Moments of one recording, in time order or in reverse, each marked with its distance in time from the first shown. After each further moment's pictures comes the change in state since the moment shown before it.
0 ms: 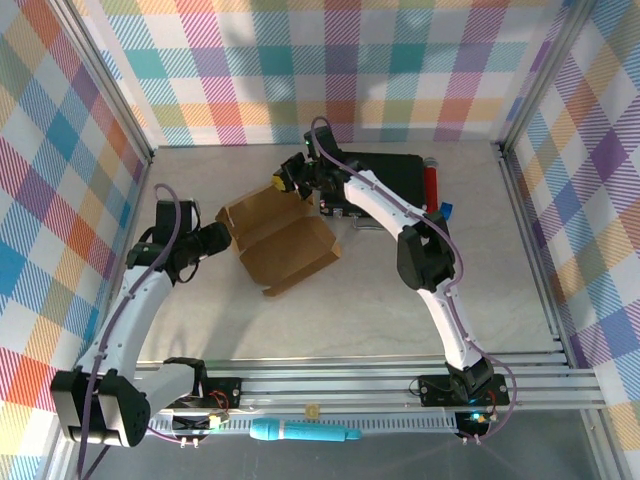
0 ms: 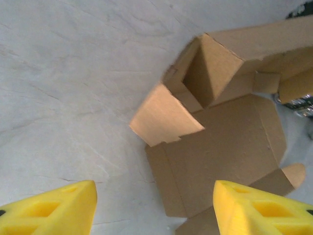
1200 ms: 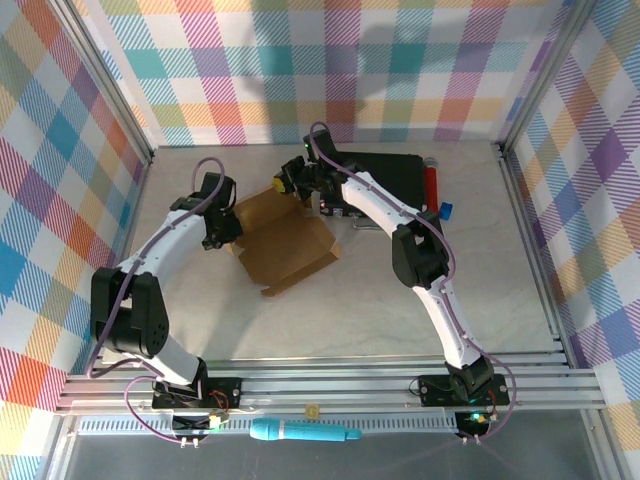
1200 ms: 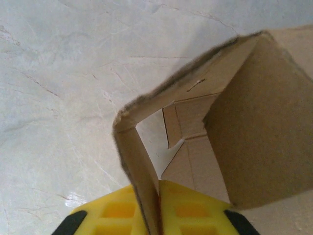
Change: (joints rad) left arm -0.120 0.465 0.248 -0.102 -0.248 -0.122; right arm -0.005 0.063 0.038 0.006 -0.006 0.055
